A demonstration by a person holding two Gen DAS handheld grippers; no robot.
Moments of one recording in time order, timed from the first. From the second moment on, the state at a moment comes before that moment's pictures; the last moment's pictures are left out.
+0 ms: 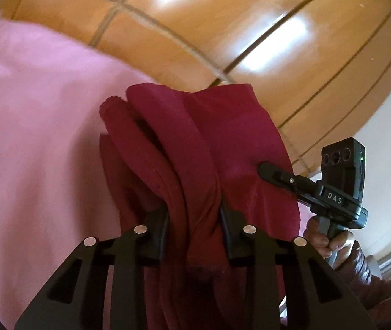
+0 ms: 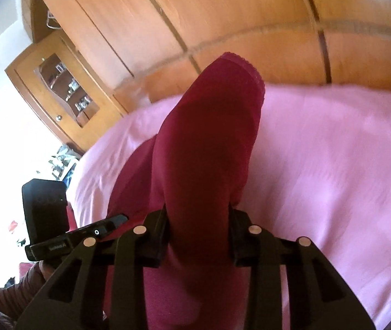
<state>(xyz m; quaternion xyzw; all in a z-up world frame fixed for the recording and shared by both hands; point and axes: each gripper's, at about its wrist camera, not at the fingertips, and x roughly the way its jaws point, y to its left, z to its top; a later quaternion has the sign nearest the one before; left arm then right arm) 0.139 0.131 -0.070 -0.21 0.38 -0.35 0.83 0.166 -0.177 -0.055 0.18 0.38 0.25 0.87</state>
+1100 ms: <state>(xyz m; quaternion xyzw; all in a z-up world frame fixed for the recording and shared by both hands) 0.180 0.003 -0.068 -0.02 0.37 -0.13 0.92 0.147 -0.263 -0.081 0.10 0.37 -0.01 0.92</state>
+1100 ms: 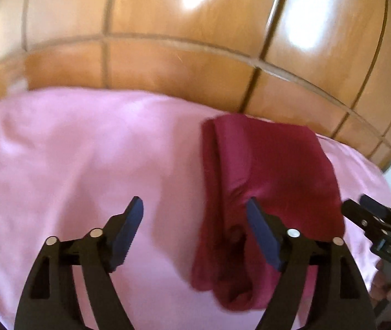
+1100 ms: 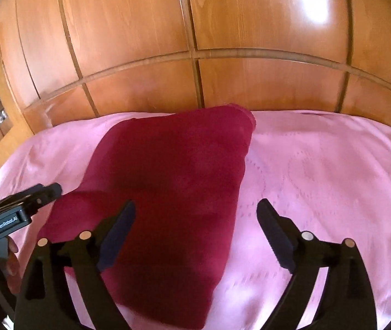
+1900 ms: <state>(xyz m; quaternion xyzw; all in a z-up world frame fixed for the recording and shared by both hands) 0.067 0.023 -0.055 0.02 0.31 -0.09 0.95 0.053 -0.189 -0.070 0.09 0.32 -0.09 0.94</state>
